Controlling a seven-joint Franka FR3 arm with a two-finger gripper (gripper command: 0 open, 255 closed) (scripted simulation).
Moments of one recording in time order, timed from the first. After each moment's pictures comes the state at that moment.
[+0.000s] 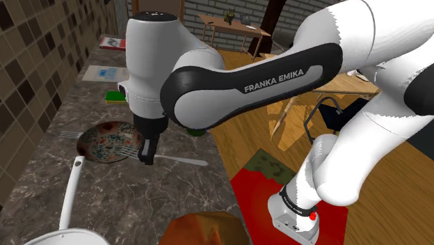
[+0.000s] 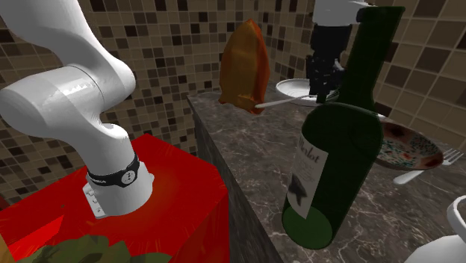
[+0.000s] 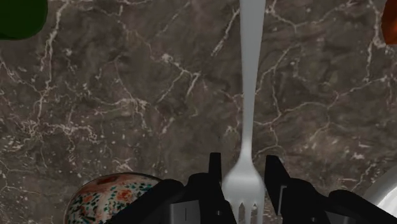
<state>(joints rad) 0.28 -0.04 0.43 -2.07 0.04 2.07 -0.05</state>
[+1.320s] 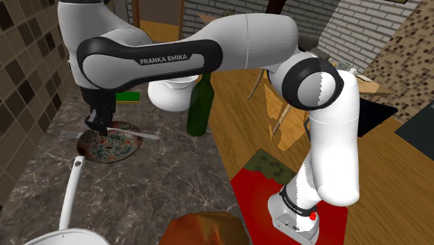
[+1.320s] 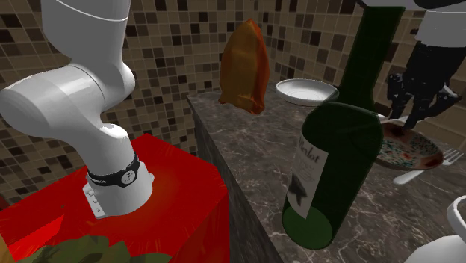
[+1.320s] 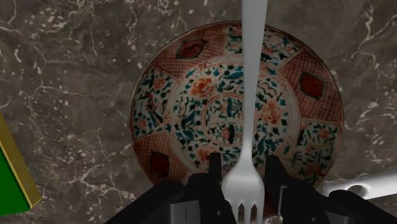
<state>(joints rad) 0.31 0.56 0.36 -1.34 -0.17 1.90 -0.08</state>
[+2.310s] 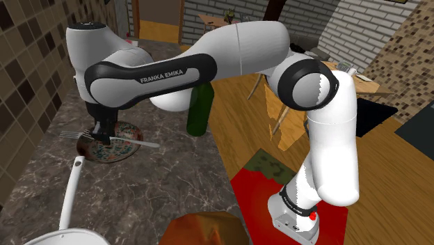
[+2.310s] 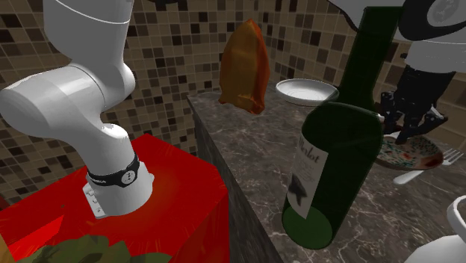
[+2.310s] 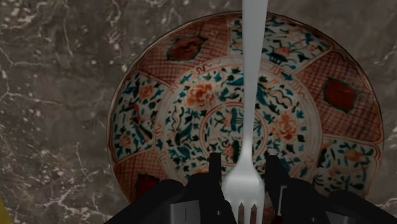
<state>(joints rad) 0.31 0.58 0.35 -1.41 -0.18 2.00 -0.07</state>
